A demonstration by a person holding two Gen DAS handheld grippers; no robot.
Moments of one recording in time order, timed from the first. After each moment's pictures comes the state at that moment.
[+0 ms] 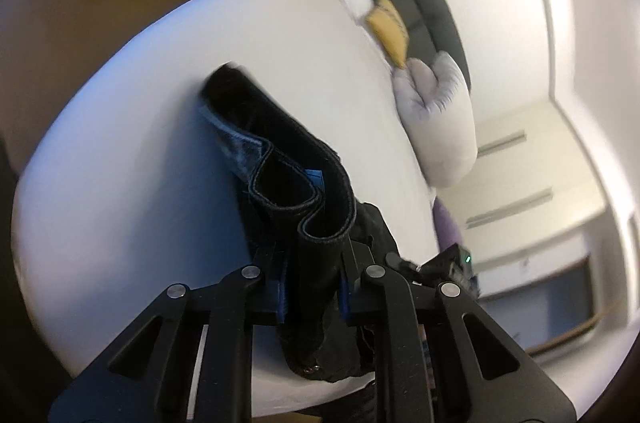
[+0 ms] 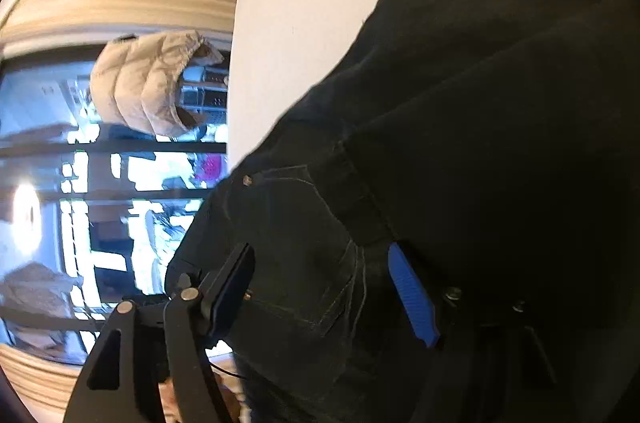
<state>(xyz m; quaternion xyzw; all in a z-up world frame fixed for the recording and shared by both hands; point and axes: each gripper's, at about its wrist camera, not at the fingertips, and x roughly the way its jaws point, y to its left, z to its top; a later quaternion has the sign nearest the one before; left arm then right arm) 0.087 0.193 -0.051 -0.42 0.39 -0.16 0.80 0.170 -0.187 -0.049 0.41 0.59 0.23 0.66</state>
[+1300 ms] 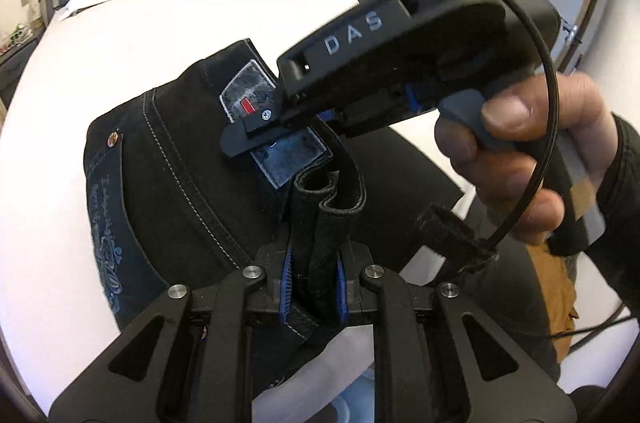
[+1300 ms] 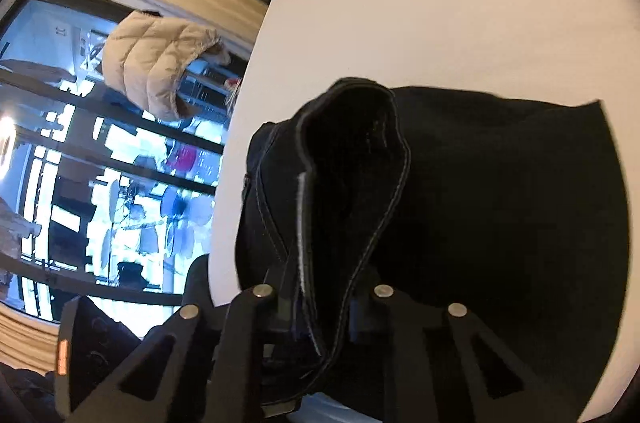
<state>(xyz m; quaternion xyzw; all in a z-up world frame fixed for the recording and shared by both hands) 0.109 -0.191 -0.030 0.08 0.43 -0.38 0.82 0.129 -0.258 0.014 0.28 0.55 0.23 0.75</state>
